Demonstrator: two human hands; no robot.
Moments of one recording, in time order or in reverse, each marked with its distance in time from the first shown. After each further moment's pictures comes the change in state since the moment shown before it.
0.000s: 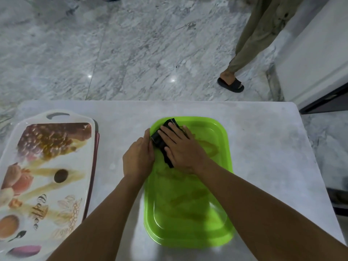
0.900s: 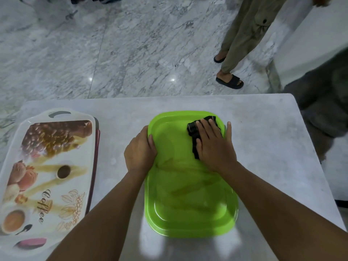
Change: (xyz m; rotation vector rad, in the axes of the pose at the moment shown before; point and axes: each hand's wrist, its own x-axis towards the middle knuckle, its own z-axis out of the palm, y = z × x) left_hand -0.005 0.013 -0.005 -0.033 0.048 -0.066; right_hand -0.063 0.045 -0.002 -0.121 0.073 0.413
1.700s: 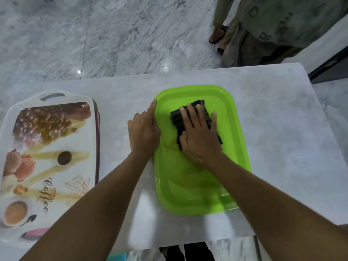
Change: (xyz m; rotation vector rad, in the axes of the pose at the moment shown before) left_hand -0.001 -0.016 -0.001 -0.142 -0.006 0.192; right_hand -0.020 -0.081 0.014 0.133 0.011 0.031
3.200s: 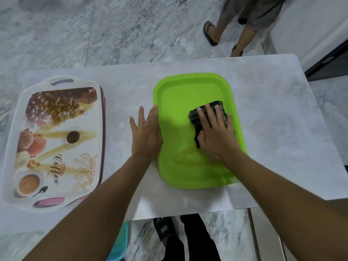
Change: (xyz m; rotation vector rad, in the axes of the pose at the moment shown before) left_hand -0.069 -0.010 -0.009 0.049 -0.183 0.087; right_hand -0.065 0.033 -0.016 -0.097 -0.110 0.049
